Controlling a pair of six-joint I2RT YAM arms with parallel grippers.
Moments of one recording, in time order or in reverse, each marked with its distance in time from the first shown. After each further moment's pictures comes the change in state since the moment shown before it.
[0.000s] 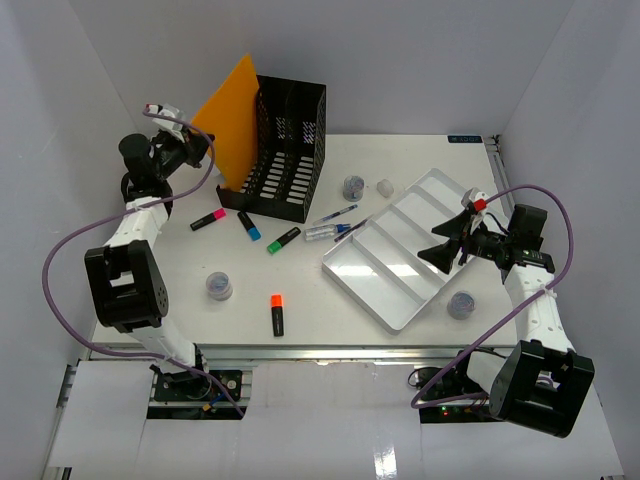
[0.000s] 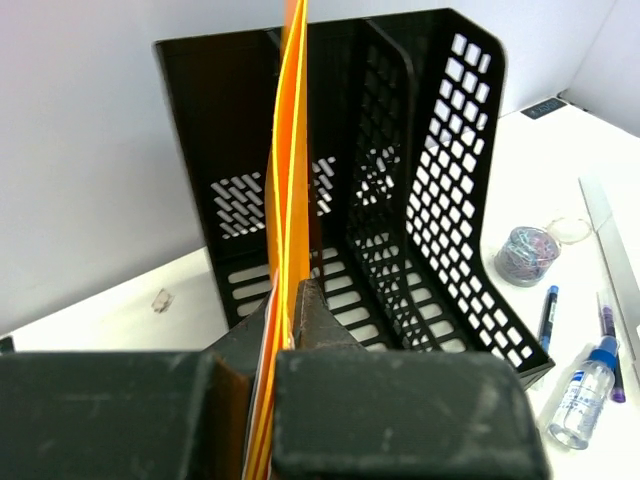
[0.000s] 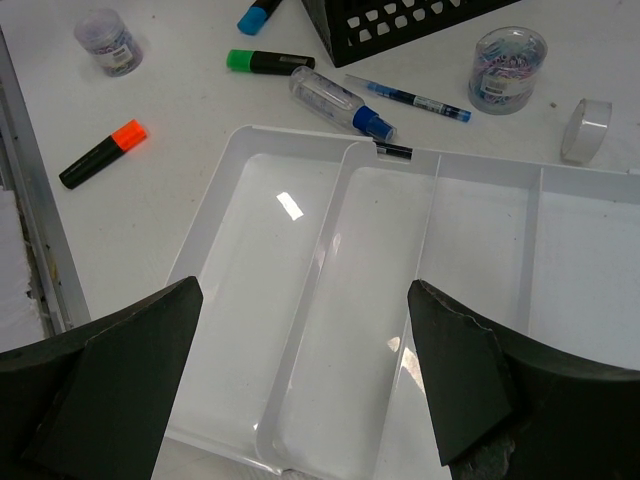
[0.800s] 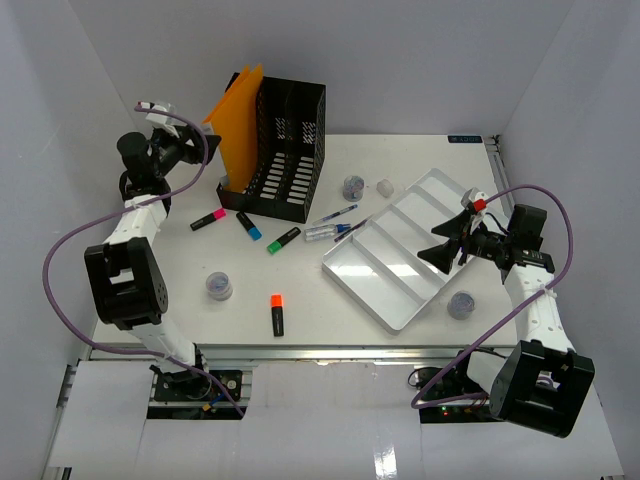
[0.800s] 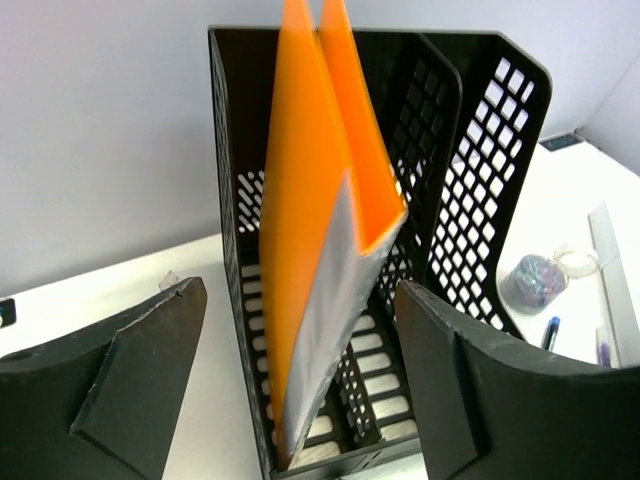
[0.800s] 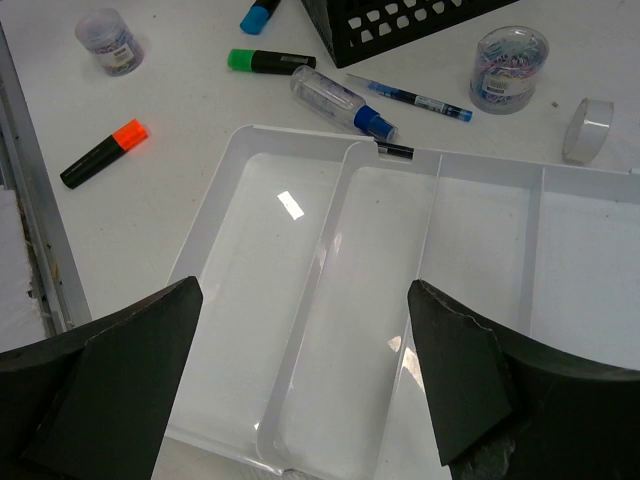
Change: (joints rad) left arm 0.018 0.010 0.024 -0.006 -0.088 -0.109; right arm 0.002 0.000 0.000 -0.002 0.000 0.000
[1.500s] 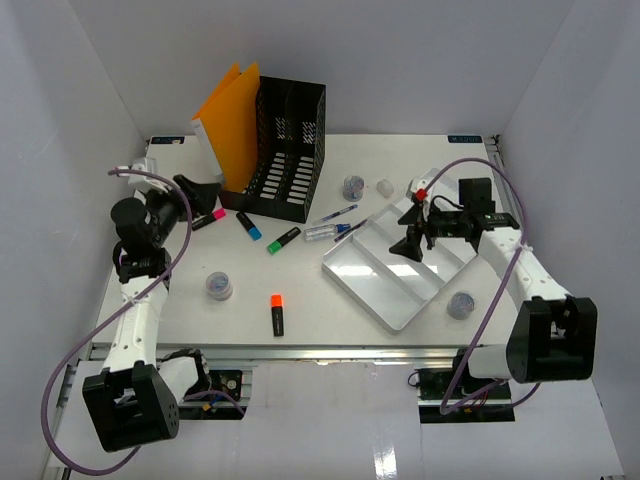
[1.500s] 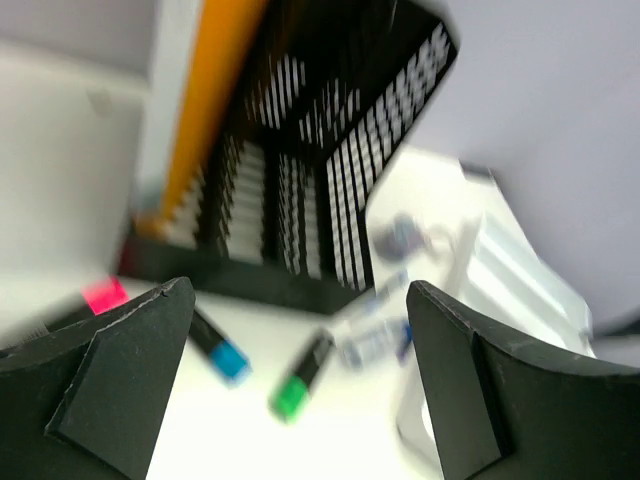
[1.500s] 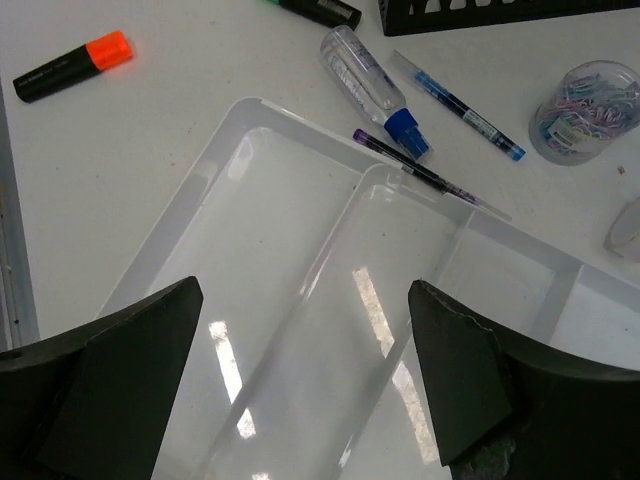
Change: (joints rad) left arm 0.002 -0.683 -0.504 -0.243 -0.192 -0.307; right arm 0.332 0.231 0.204 -0.108 0.239 -0.191
